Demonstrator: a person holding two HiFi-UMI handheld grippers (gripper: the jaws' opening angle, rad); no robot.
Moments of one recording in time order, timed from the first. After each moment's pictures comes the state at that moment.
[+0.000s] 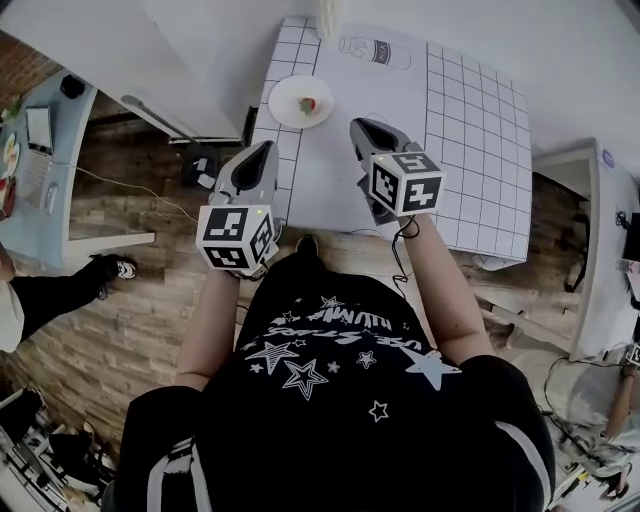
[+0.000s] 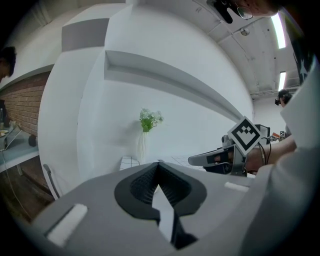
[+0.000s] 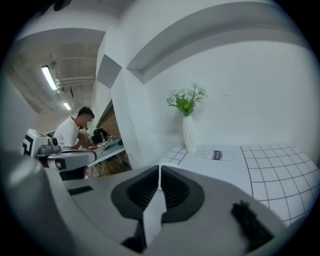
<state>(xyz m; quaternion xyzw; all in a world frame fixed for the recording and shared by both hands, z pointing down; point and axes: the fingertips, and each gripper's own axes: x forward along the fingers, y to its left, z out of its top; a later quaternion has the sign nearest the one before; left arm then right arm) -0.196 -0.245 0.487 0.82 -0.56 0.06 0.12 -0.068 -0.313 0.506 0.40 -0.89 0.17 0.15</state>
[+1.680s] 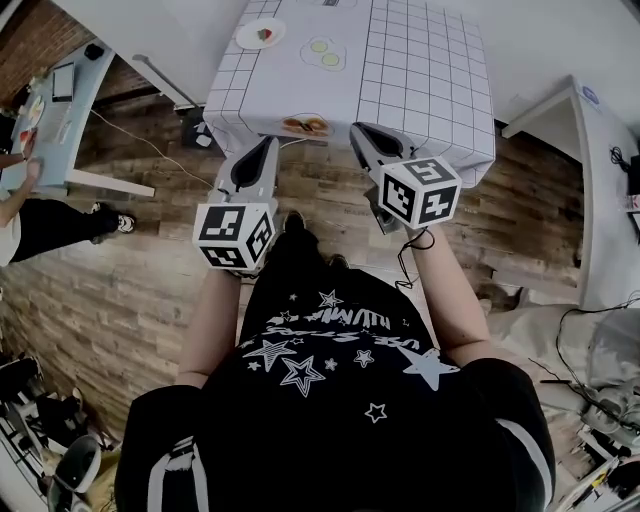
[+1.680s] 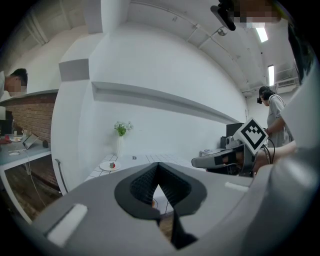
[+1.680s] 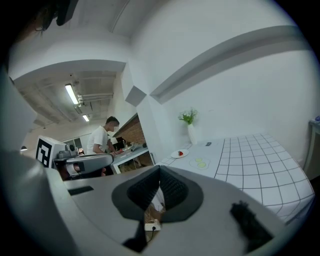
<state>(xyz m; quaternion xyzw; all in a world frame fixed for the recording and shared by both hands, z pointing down) -0.009 0.028 0.445 0.82 -0.57 0.05 0.08 0.109 -0.017 0.461 0.35 -0.92 0.17 0.08</state>
